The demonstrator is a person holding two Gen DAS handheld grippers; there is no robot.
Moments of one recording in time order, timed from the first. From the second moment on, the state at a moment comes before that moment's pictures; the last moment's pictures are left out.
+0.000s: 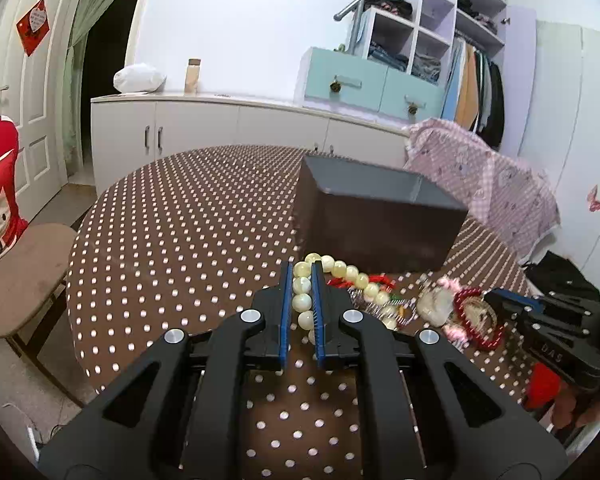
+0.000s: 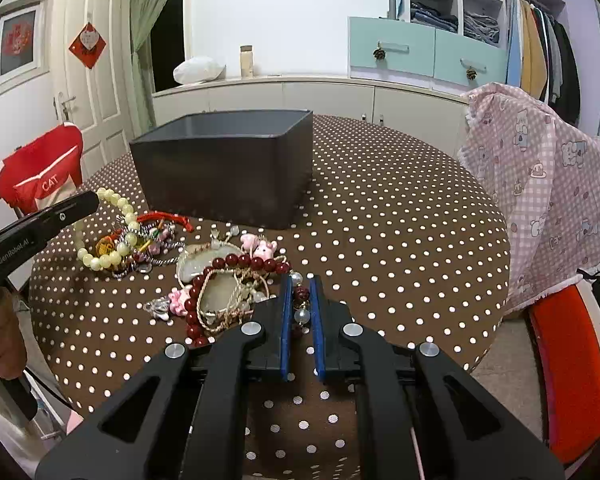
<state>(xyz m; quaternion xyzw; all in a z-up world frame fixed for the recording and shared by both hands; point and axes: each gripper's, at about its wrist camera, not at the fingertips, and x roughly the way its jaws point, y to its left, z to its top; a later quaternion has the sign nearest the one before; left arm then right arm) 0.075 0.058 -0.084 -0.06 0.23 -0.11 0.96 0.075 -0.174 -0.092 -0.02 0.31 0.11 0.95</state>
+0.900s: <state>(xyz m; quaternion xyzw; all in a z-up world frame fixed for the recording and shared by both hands) 0.079 0.049 -0.029 -0.08 0.16 -0.19 0.97 0.074 -0.173 -0.016 -0.02 0.20 0.12 0.97</state>
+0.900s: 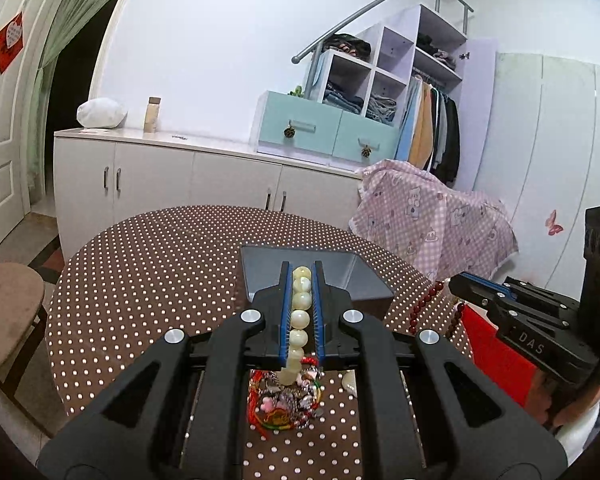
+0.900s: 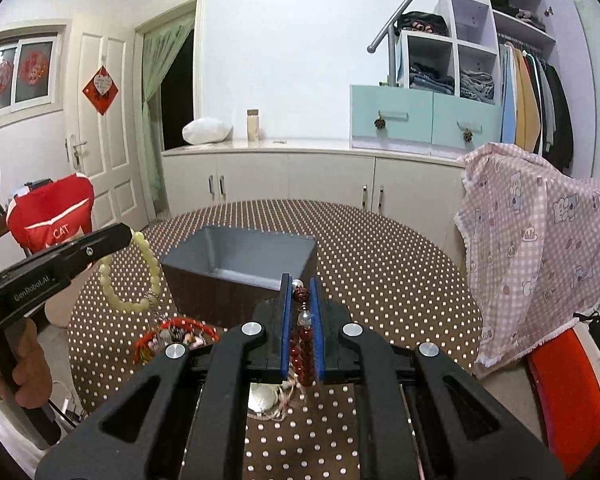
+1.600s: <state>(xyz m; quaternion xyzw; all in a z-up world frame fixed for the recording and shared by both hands) 0.108 0.044 -0.001 -0.10 0.14 -0.23 0.96 0.113 -0.164 0.007 0.00 0.19 0.14 0.97</state>
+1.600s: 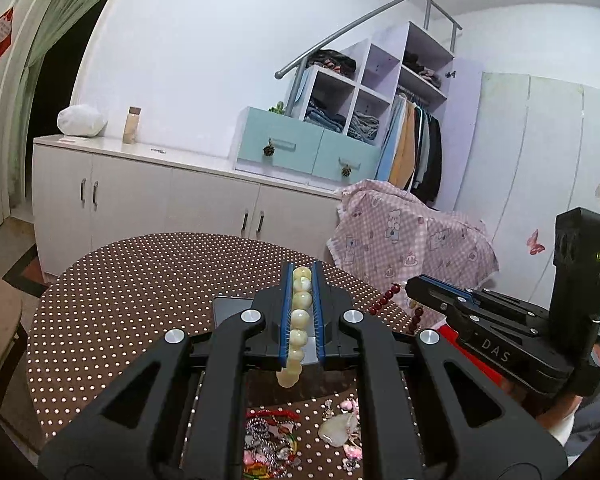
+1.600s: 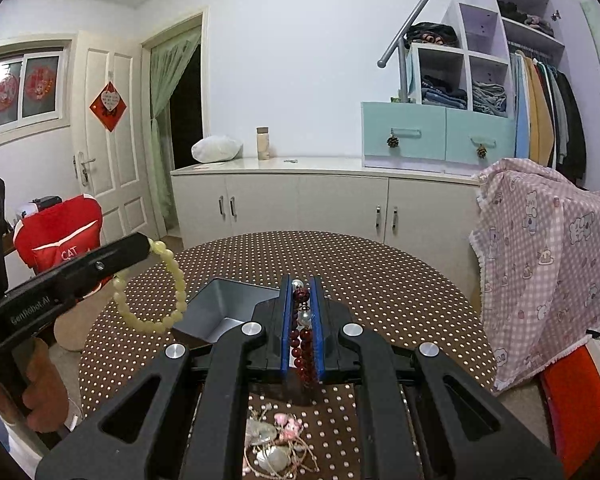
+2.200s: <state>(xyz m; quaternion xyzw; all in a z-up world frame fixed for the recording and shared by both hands) 0.142 0.036 -0.016 -0.09 0.17 -0.23 0.95 0.150 -0.160 -0.007 0.01 0.22 0.16 0.96</state>
